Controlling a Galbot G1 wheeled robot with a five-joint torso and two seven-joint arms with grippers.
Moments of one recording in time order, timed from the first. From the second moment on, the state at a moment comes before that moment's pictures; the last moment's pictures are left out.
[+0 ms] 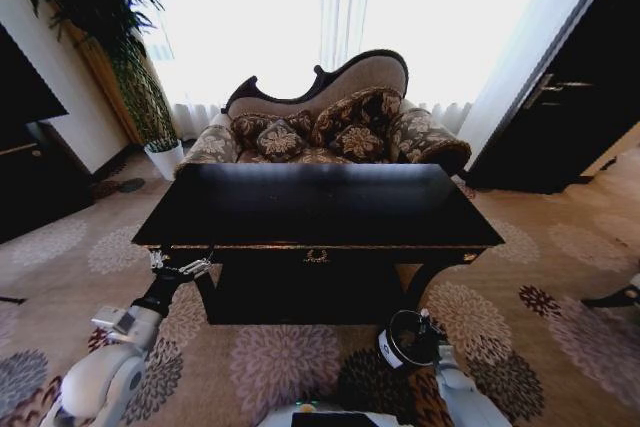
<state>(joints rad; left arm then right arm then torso) 1.69 -1.07 -0.83 -2.22 -0.52 -0.04 0.10 -1.01 1.20 0.55 0.54 0.14 0.48 -0.05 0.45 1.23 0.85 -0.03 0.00</state>
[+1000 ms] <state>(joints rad) 1.69 -1.07 -0.83 -2.22 -0.52 -0.04 0.10 -1.03 1.22 0.56 0.56 0.09 0.49 -0.06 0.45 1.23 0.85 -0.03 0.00</state>
